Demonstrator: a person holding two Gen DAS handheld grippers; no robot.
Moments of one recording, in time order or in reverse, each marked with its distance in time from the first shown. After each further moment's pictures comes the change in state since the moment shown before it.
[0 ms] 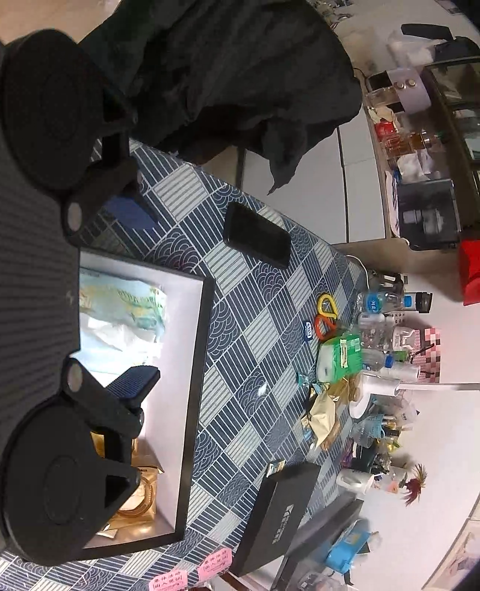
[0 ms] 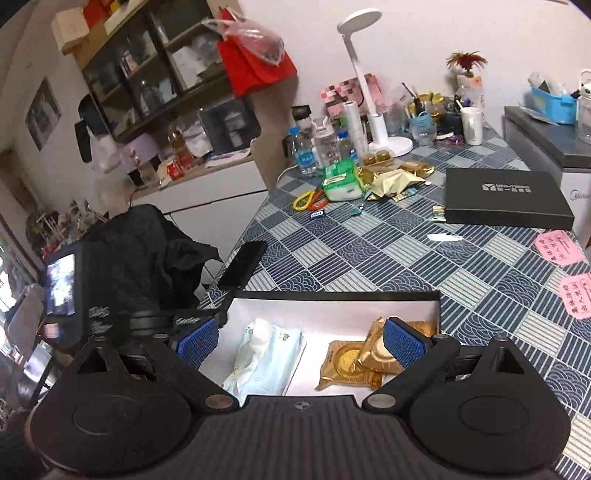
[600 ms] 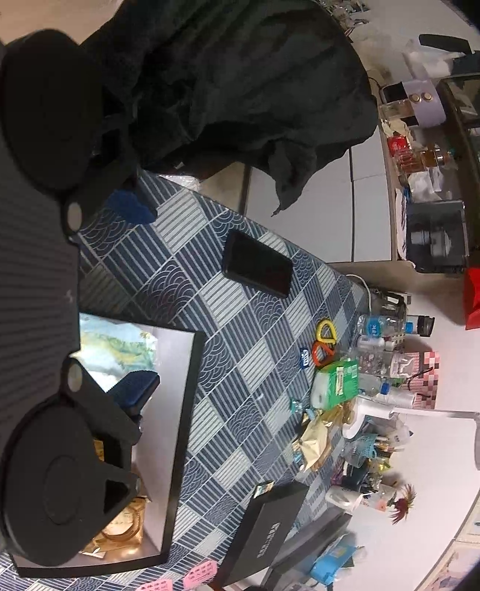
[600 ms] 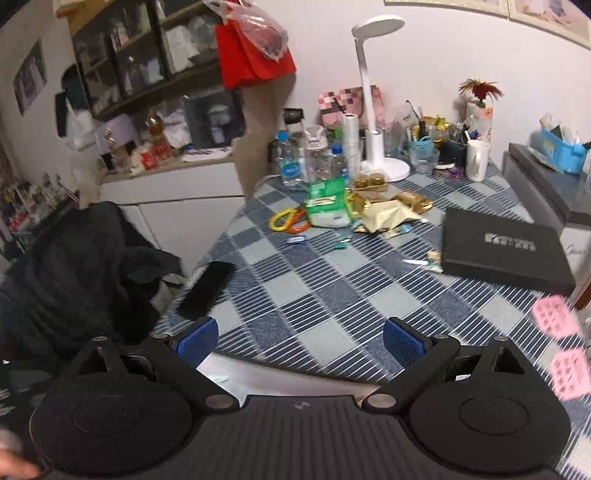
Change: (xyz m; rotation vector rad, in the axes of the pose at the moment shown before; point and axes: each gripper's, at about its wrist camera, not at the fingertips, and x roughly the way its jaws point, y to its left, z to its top) left arm 0.015 0.053 0.011 -0.042 0.004 -0.001; right arm 0.093 0.009 0.086 -0.124 0.007 -0.144
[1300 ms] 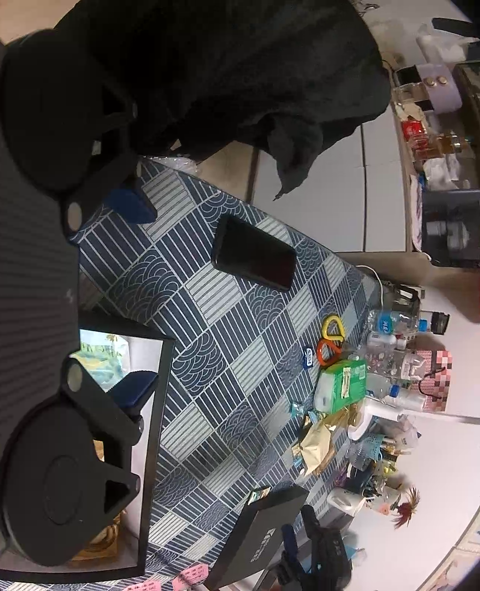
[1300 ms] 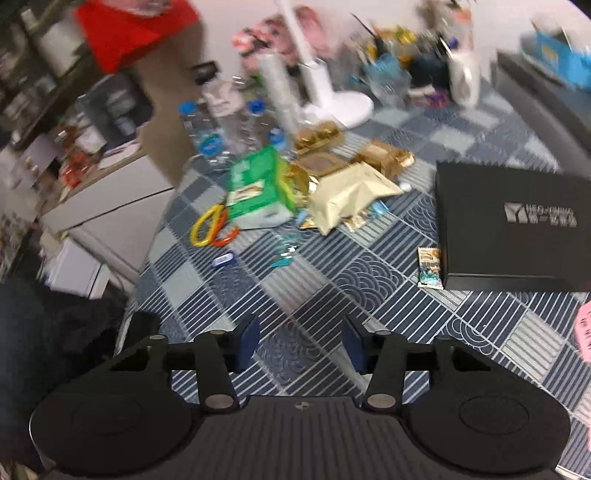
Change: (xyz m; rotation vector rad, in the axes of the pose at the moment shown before) left arm 0.054 0.008 0.030 -0.014 0.058 -0.048; right arm 0.233 -0.126 0.106 0.263 0.236 -0.001
